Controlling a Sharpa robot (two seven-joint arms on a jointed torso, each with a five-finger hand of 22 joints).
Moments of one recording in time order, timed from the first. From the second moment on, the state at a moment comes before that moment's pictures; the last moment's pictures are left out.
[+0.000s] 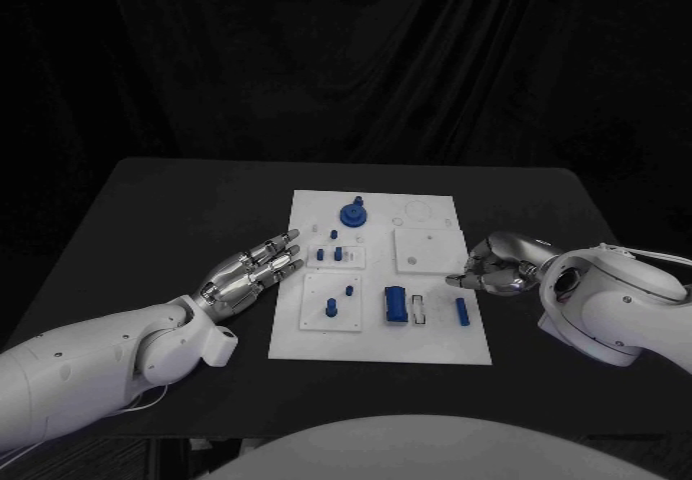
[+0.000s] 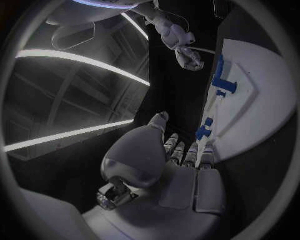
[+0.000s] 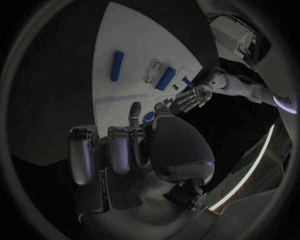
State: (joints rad) left arm 0.98 -0.87 -0.21 1.37 -0.18 0.24 0.68; left_hand 1.36 0.29 -0.15 0.03 0.49 0.21 -0.01 0.03 0.03 0.01 -0.02 0.00 0.00 0.00 0.09 0.00 0.00 0.15 0.00 0.18 0.00 0.01; right arm 1.22 -1.21 -0.25 1.95 -1.33 -0.34 -0.53; right_hand 1.17 0.04 -0.14 0.28 0.40 0.89 0.02 0.54 0.98 1.47 -0.05 1.57 1.31 1.47 -0.10 1.57 1.31 0.02 1.46 0.01 1.57 1.31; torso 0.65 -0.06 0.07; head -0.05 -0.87
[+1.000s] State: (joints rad) left arm 0.98 -0.87 -0.21 1.37 -0.18 0.24 0.68; left_hand 1.36 0.29 -0.15 0.03 0.49 0.21 -0.01 0.03 0.03 0.01 -0.02 0.00 0.00 0.00 0.09 0.00 0.00 0.15 0.00 0.18 0.00 0.01; right arm 1.12 -1.15 -0.25 1.88 -1.46 -0.28 -0.63; right_hand 1.19 0.03 -0.14 0.29 0.40 0.92 0.04 0.38 0.84 1.46 -0.03 1.57 1.31 1.47 -0.09 1.57 1.31 0.02 1.47 0.02 1.57 1.31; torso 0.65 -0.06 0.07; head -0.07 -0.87
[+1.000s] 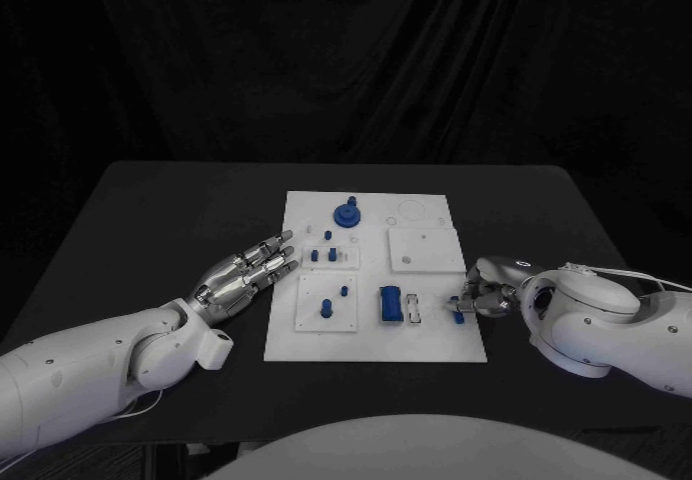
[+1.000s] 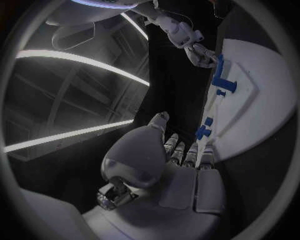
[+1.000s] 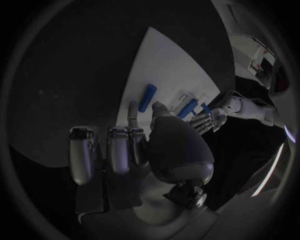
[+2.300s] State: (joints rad) left arm 0.98 -0.86 -0.21 1.36 -0.18 0.24 0.68; left_hand 1.36 0.29 -0.14 0.03 0.49 0.21 -0.01 0.03 0.03 0.01 -0.02 0.00 0.00 0.00 0.09 0.00 0.00 0.15 0.00 0.18 0.00 0.01; right arm 1.11 -1.16 -0.24 1.90 -1.10 -0.44 -0.59; right_hand 1.33 -0.07 0.25 0.17 0.59 0.97 0.08 0.20 0.62 1.46 0.01 1.57 1.31 1.46 -0.06 1.57 1.31 0.02 1.47 0.06 1.56 1.31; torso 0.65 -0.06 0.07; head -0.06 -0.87
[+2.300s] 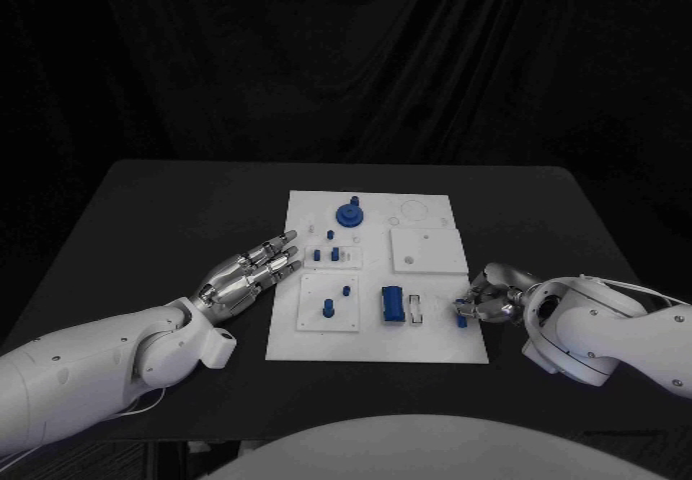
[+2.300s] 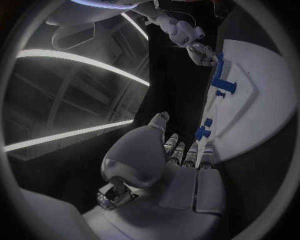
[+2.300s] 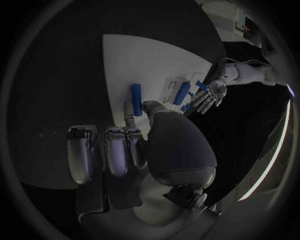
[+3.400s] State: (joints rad) left arm 0.97 -0.85 -0.21 1.35 -0.18 0.24 0.68; left_hand 1.36 0.29 -0.14 0.02 0.49 0.21 -0.01 0.03 0.03 0.01 -0.02 0.00 0.00 0.00 0.09 0.00 0.00 0.15 0.00 0.18 0.00 0.01; right arm 1.15 -1.06 -0.25 1.86 -0.78 -0.46 -0.52; right_hand 1.22 -0.08 0.35 0.10 0.47 0.97 0.08 0.22 0.62 1.46 0.01 1.57 1.31 1.46 -0.06 1.57 1.31 0.02 1.47 0.06 1.56 1.31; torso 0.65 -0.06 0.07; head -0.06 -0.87
